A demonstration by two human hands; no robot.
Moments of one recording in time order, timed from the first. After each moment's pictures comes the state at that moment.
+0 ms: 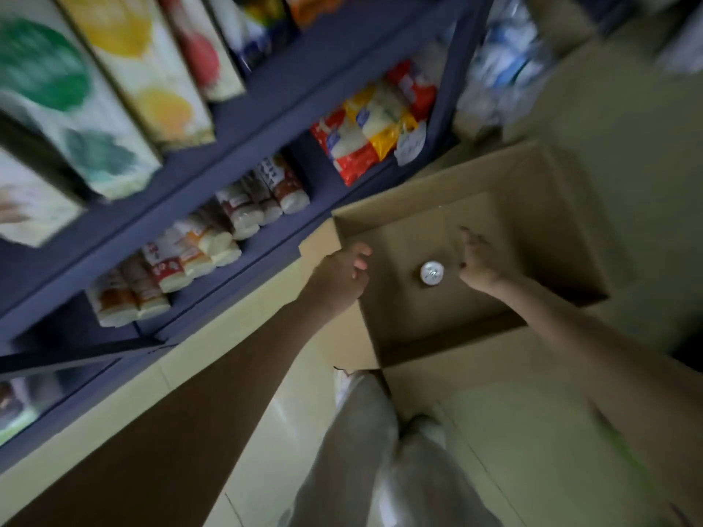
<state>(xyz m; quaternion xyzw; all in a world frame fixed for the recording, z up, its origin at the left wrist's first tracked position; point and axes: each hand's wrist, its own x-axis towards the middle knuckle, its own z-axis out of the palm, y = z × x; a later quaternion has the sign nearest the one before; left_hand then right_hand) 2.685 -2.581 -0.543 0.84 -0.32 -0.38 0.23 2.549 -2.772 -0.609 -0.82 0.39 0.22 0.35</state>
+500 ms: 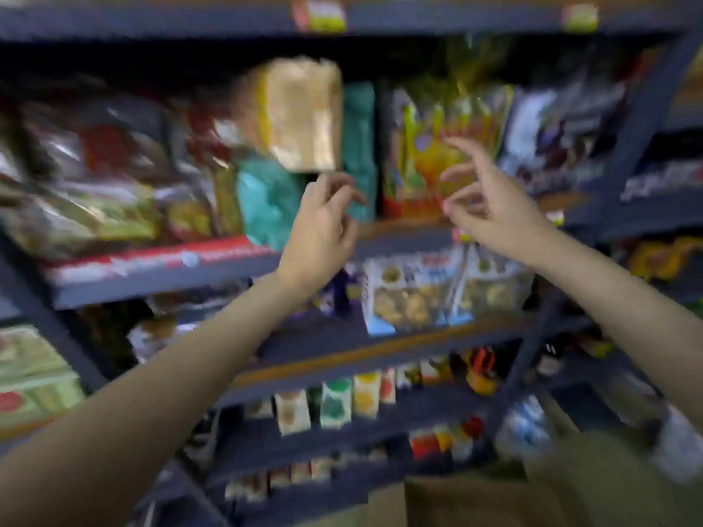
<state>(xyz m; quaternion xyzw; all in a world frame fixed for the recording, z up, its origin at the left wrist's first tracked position) 2.788 -2.448 0.119 0.80 -0.40 0.29 0.34 2.692 -2.649 0.156 -0.92 -0.04 -0.27 0.30</state>
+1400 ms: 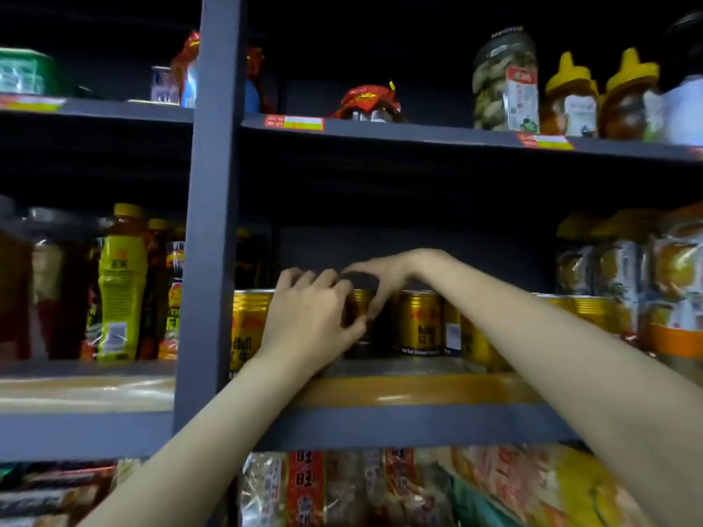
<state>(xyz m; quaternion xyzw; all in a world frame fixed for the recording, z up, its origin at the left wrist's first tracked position) 2.973 -2.204 0.364 0.81 -0.23 0.55 0.00 3.029 -2.362 0.459 -0.99 -0.12 -0.06 -0.02</state>
